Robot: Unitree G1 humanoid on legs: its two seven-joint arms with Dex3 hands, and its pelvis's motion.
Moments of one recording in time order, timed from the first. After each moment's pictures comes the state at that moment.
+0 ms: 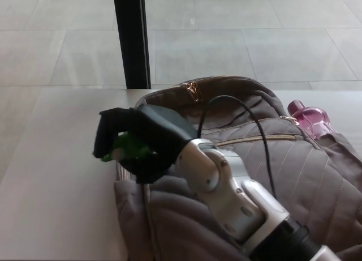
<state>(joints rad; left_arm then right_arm) 0.13 0.54 0.46 1.13 -0.26 -0.28 -0.31 -0.77 0.09 0.54 0.42 -0.55 0.14 0.14</state>
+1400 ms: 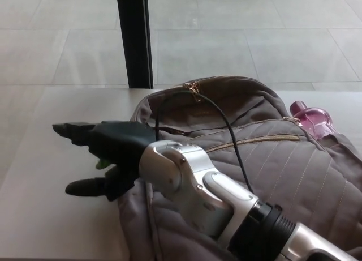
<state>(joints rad) 0.10 0.49 0.44 1.14 -0.26 -0.28 -0.31 -0.94 0.07 0.72 0.42 -0.55 0.27 0.30</state>
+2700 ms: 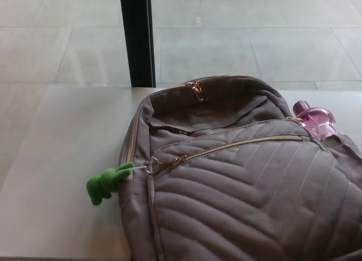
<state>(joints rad) 0.10 0.49 0.43 1.15 -0.26 -0.28 -0.31 -1.20 -0.65 -0.11 0.42 -0.27 0.50 0.73</state>
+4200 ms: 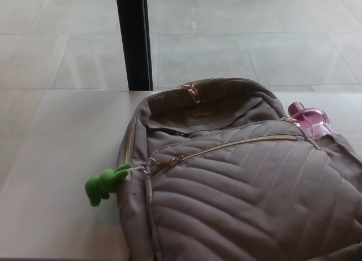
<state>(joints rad) 0.12 0.51 0.46 1.16 -0.26 -0.28 -0.31 0.06 -0.49 -1.23 0.67 -0.06 0.42 0.40</state>
